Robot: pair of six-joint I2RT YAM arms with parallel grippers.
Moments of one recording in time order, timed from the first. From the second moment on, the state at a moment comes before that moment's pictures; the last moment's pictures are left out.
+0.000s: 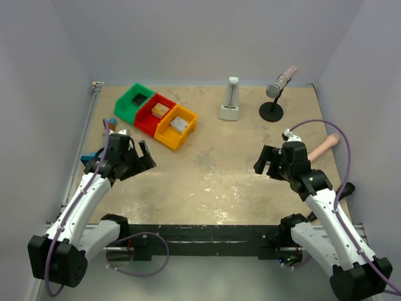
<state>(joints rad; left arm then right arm) -0.21 0.96 0.77 -0.74 0.03 -0.60 0.28 0.79 0.72 -0.71 0.03 0.50</state>
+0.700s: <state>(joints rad) -0.49 0.84 0.72 -0.73 -0.07 -0.63 0.22 0.85 0.76 -0.68 0.06 0.53</state>
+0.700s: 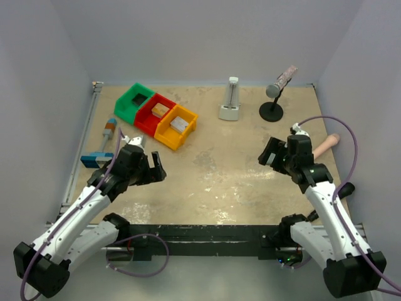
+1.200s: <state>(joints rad) -0.49 0.70 0.63 -0.75 -0.07 -0.68 -0.11 1.13 0.85 -0.63 0.05 0.70</state>
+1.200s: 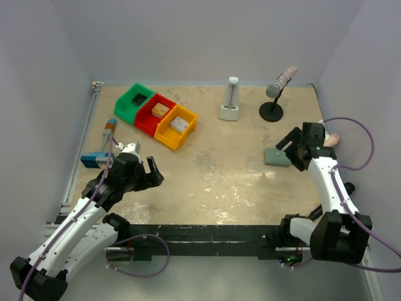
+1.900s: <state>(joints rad) -0.49 0.69 0.57 -0.71 -0.05 -0.75 -0.13 1.42 0.97 -0.64 0.17 0.71</state>
